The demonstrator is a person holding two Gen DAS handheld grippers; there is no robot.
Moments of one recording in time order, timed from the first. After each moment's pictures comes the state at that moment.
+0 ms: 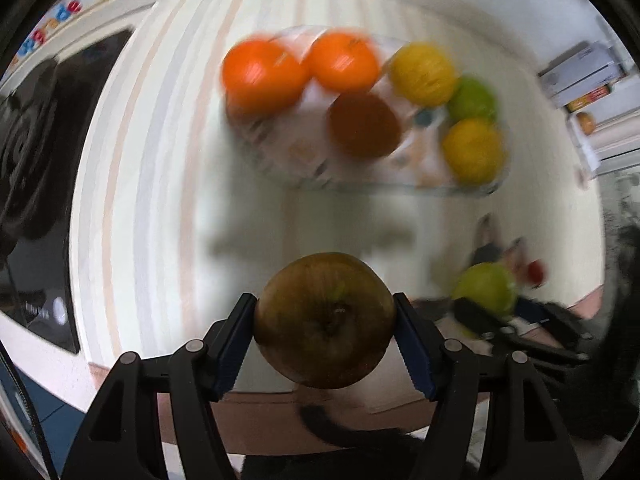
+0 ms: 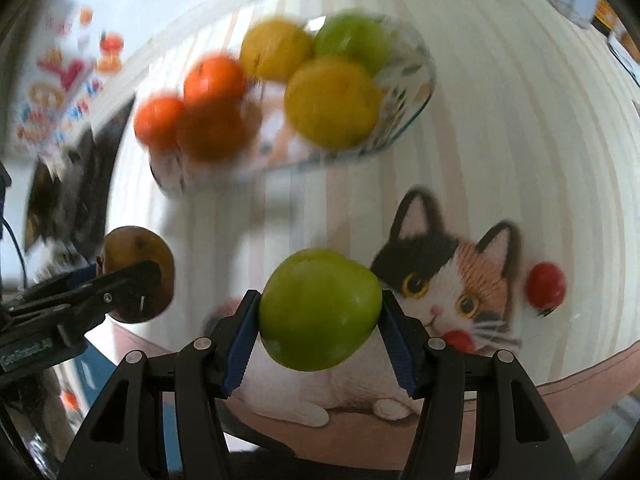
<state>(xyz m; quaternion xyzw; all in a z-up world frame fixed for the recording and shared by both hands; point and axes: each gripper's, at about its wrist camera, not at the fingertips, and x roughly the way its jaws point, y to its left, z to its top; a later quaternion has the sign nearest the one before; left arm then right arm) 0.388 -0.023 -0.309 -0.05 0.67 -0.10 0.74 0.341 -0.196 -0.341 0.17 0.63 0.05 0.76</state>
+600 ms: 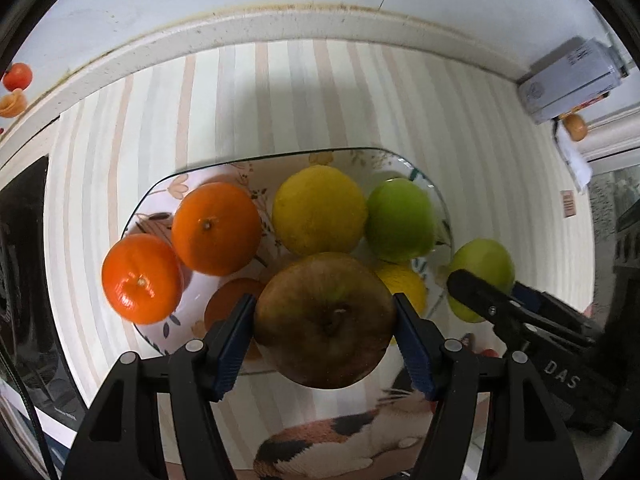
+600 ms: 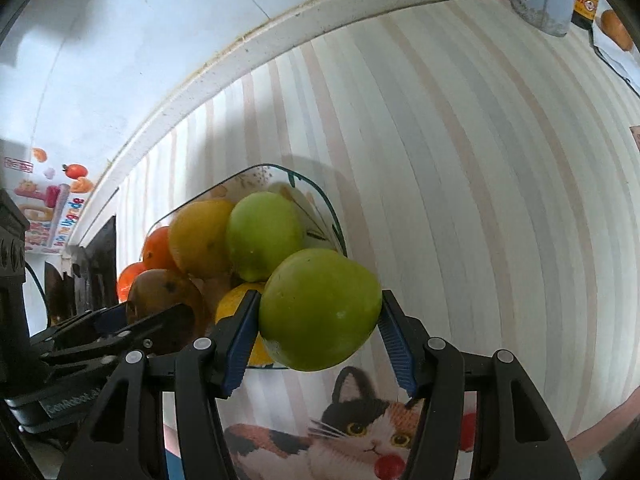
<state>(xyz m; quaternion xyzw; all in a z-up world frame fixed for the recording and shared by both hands) 0.519 -0.118 -0.291 0.01 0.68 -0.13 0.72 0.452 -0.285 -0.330 0.25 0.61 0.01 0.76</state>
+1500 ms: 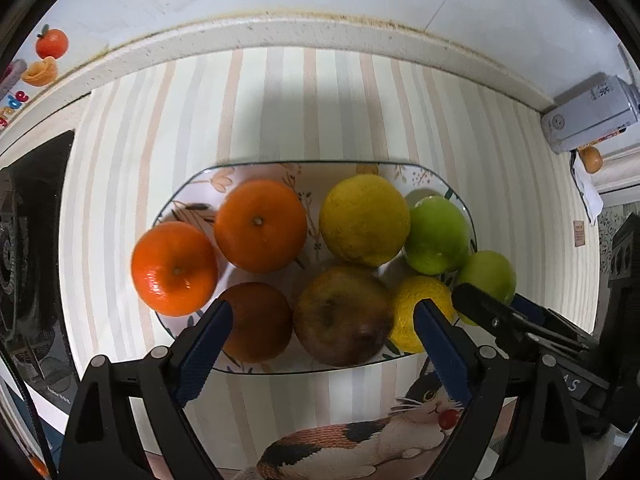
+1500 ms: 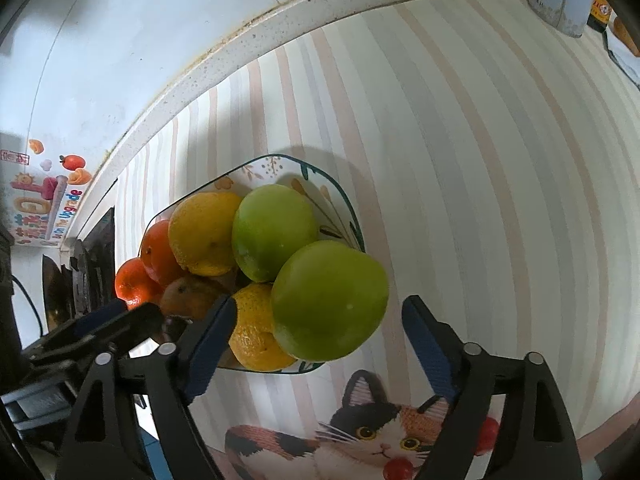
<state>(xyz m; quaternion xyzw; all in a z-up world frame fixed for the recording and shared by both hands) 0.517 -0.085 -0.282 -0.03 0.67 -0.09 0.74 0.456 -0.278 -0.332 0.24 0.62 0.02 0.75</state>
